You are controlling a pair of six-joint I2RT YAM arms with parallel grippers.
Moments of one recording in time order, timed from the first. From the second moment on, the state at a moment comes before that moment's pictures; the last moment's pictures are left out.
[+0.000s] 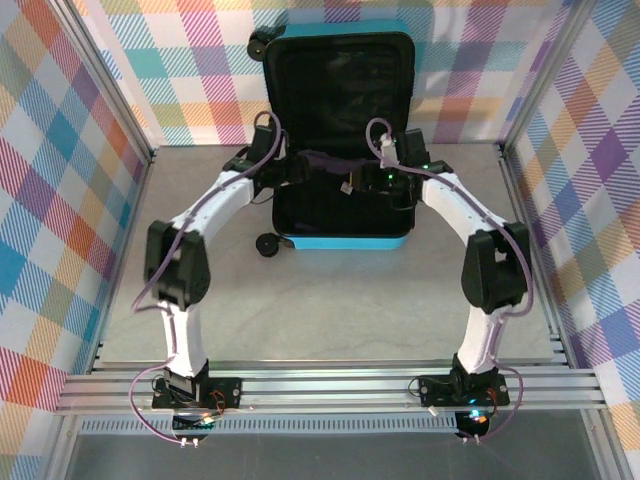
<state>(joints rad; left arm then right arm) -0.37 1.94 1.70 -0.49 0.06 -0.50 0.30 1.87 1.59 -0.48 -0.40 0.33</state>
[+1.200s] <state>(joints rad) -0.48 1.81 1.38 -0.64 -0.25 -0.61 0.11 2.35 2.57 -0.45 -0.19 0.15</state>
